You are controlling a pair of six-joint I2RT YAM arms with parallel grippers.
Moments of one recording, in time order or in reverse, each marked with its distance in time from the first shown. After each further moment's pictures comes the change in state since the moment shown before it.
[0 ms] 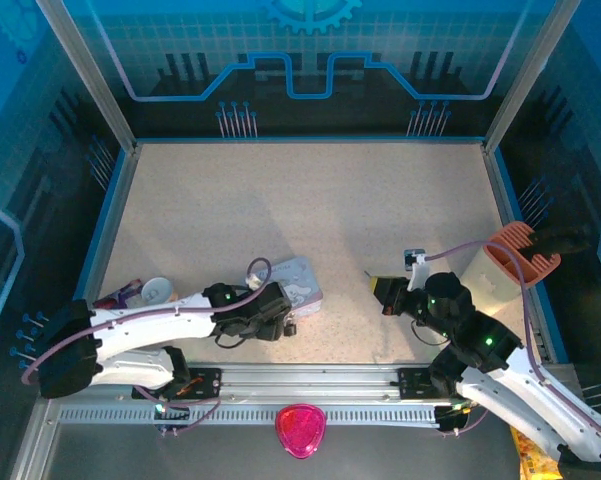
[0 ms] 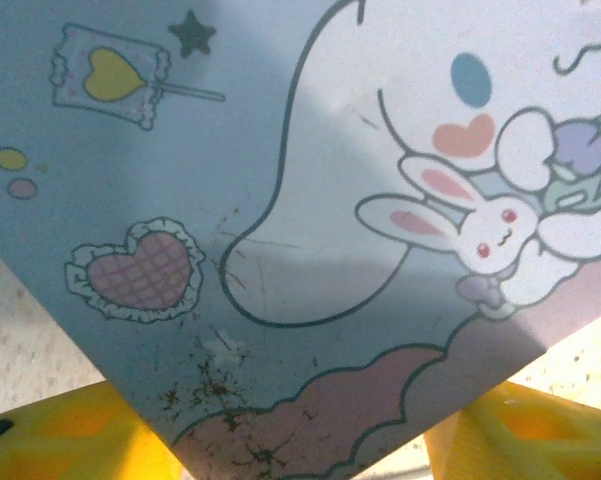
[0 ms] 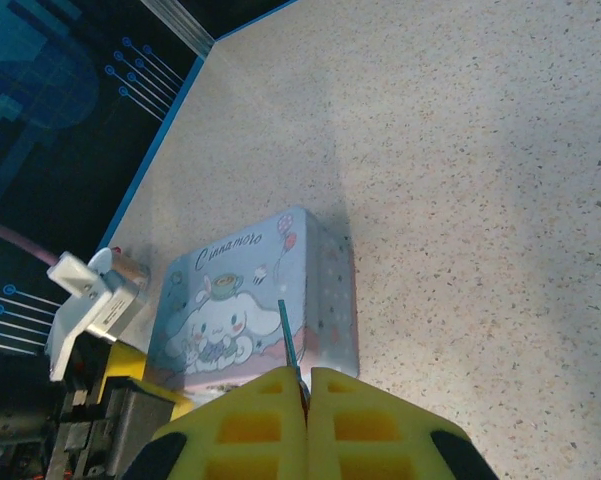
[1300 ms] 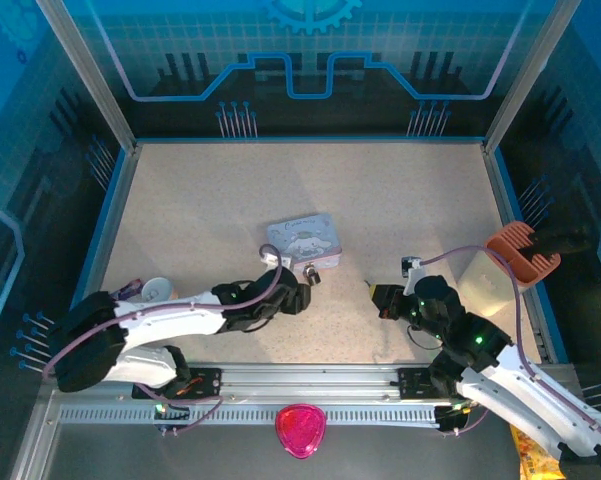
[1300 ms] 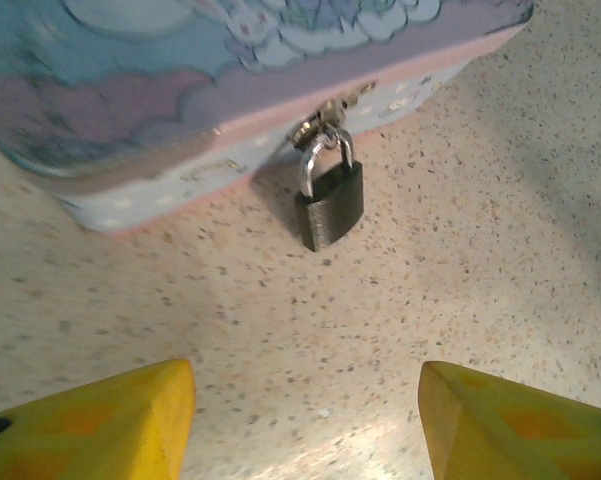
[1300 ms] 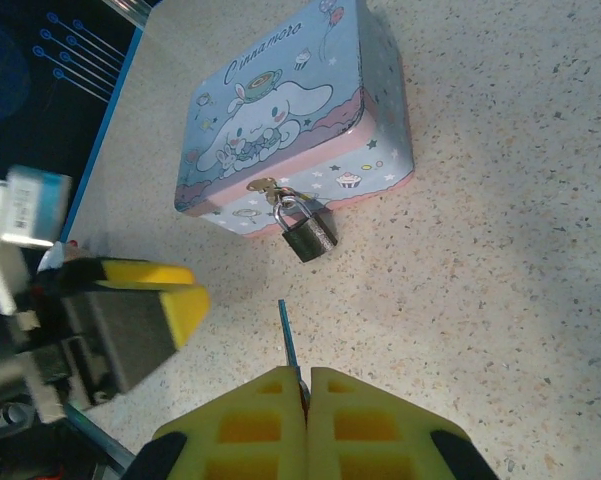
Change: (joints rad) left arm 0.057 0.107 -0.091 0.660 -0.089 0.053; right arm 0.008 0.021 -0.072 -0.009 0.022 0.103
